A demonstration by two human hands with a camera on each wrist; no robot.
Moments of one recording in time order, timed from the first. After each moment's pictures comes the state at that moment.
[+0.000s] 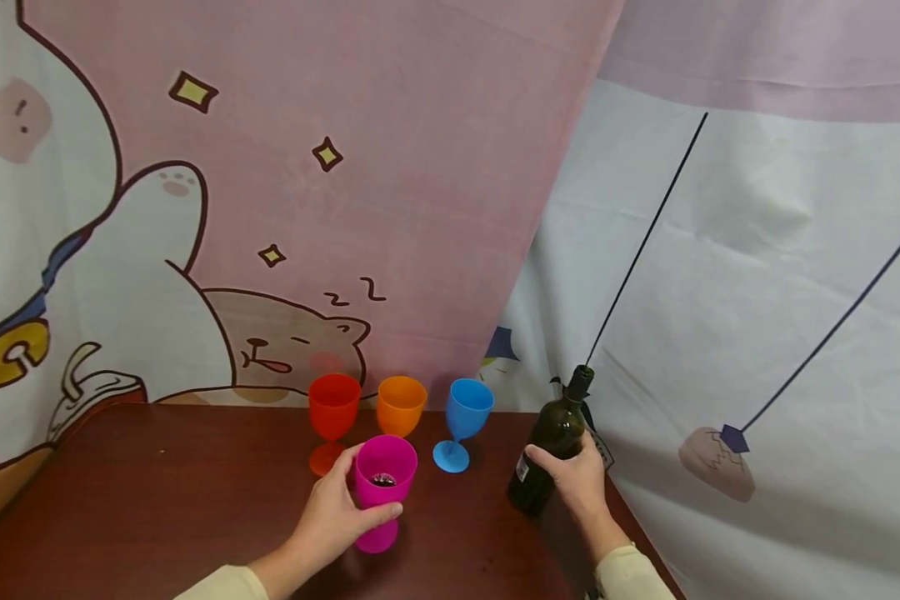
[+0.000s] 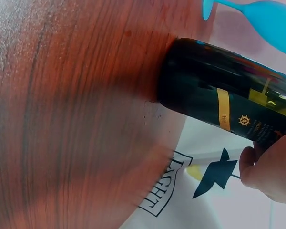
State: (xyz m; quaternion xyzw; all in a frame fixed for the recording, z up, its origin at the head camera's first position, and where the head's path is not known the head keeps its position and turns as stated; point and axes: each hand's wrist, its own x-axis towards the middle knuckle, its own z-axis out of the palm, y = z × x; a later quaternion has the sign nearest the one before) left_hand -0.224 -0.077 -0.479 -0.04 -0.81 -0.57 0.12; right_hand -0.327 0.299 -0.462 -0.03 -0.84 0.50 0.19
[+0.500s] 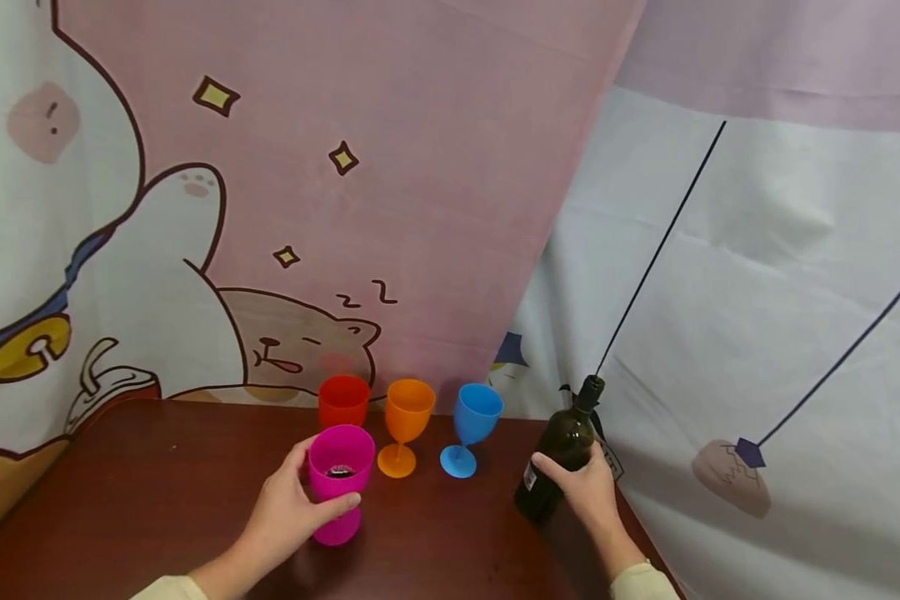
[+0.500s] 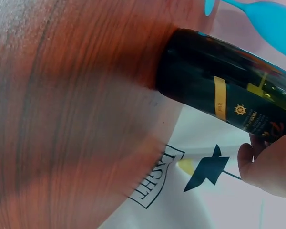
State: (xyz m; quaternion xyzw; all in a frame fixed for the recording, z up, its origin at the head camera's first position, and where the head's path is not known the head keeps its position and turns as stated) left_hand -0.207 -0.139 -0.466 0.00 -0.83 -0.54 0.16; right_hand -0.323 0.304 -0.457 -0.02 -0.87 0.46 0.17
